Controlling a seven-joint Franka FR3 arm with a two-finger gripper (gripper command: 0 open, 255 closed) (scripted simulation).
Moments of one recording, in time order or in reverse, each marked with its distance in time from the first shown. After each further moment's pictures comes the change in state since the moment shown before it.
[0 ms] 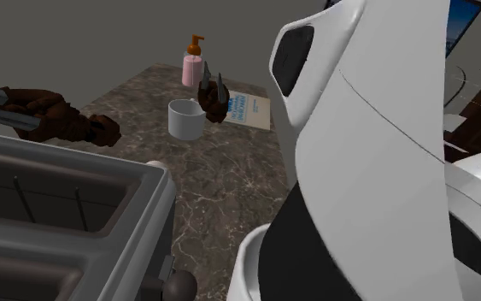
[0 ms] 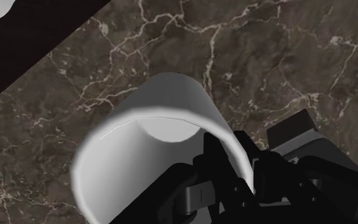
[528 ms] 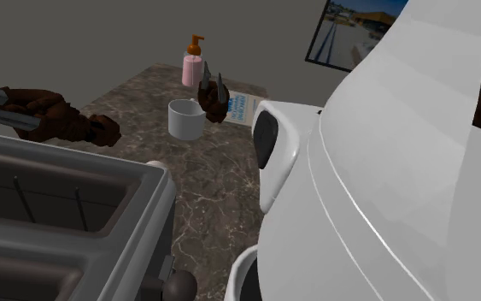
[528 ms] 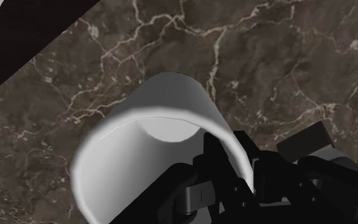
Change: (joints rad) arm 0.008 -0.011 0.023 -0.088 0.019 0.082 -0.003
